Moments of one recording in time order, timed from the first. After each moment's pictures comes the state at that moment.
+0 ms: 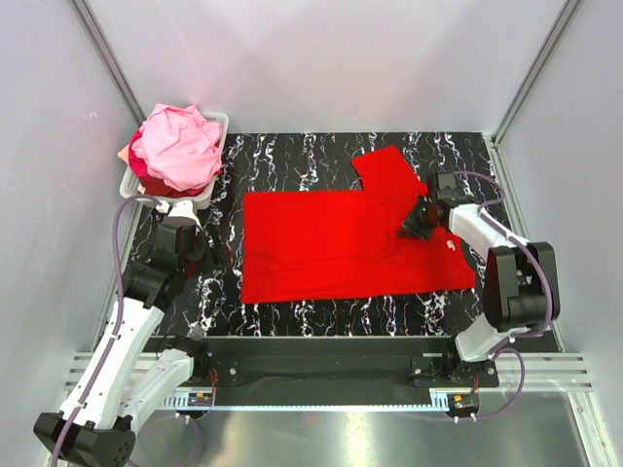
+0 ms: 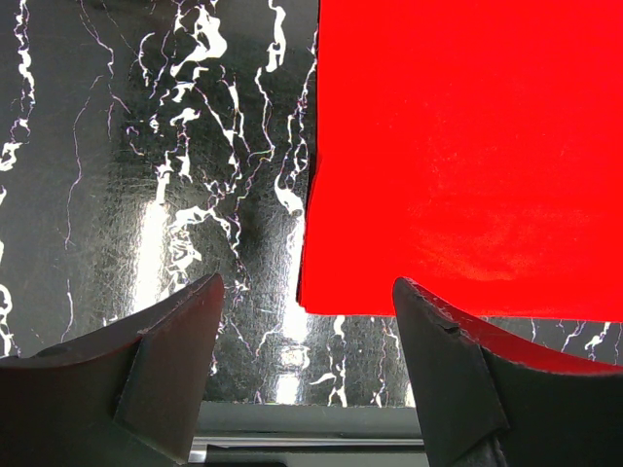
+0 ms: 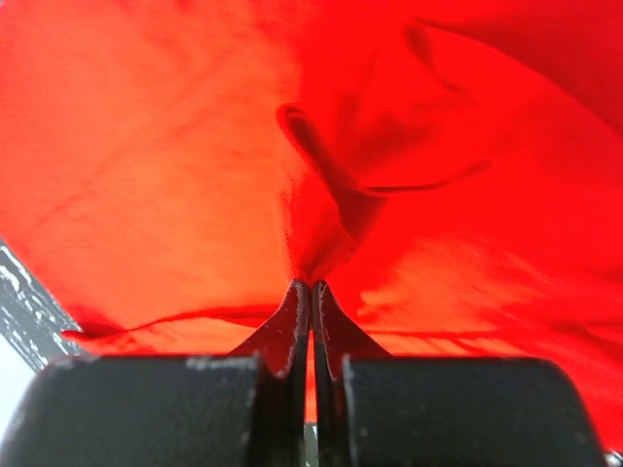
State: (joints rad) left arm -0.28 0.77 0.86 -0.84 -0.15 -0.46; right arm 0.11 1.59 1.02 -0.46 -0.20 0.71
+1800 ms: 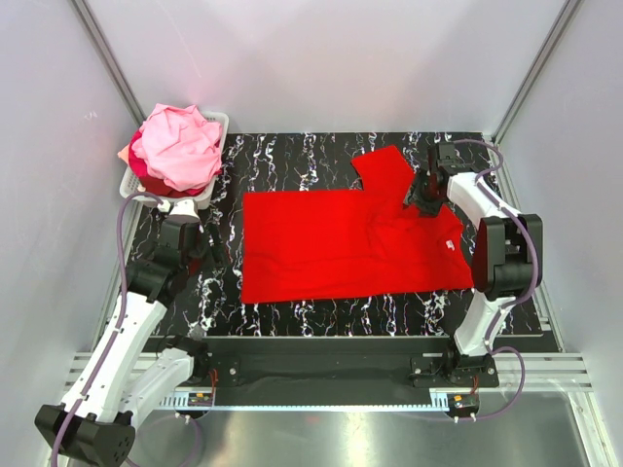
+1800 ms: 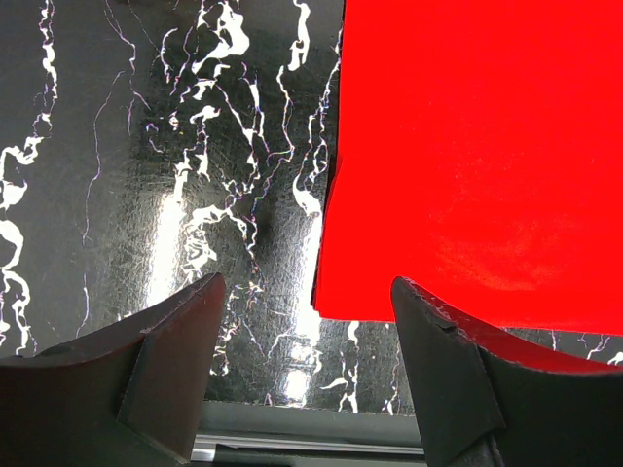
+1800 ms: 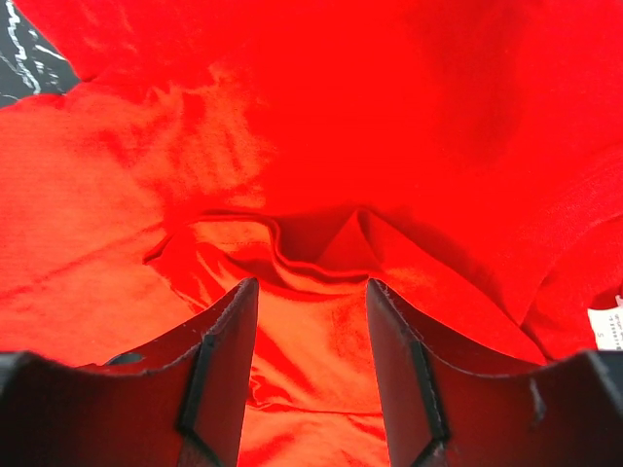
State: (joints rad) left arm -0.29 0.80 0.86 -0.84 -0.19 -0.46; right arm 0.08 1.84 1.40 -0.61 -0.05 0.50
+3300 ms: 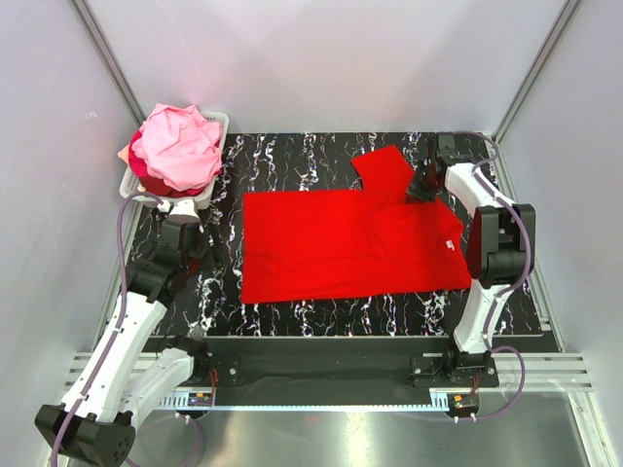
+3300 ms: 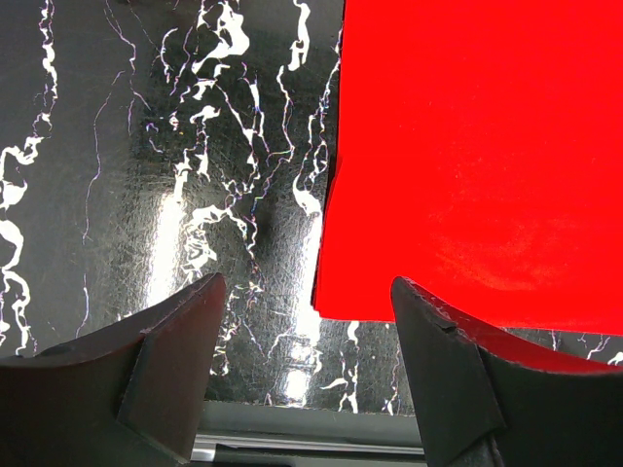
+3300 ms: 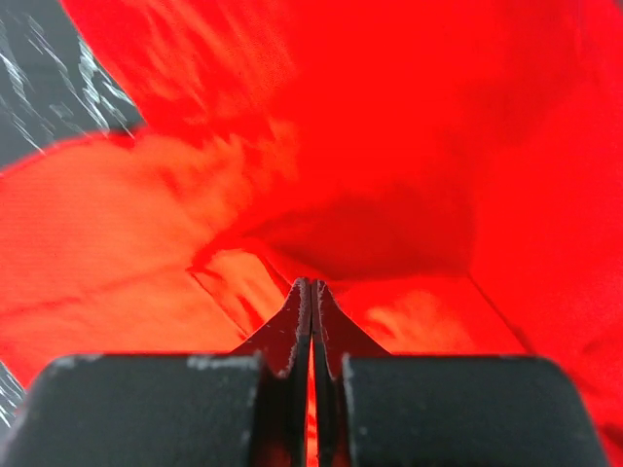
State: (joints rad) left arm -0.29 0.80 0.86 -0.84 -0.19 -0.46; right arm 0.07 1.94 1.50 -0.60 -0.13 0.49
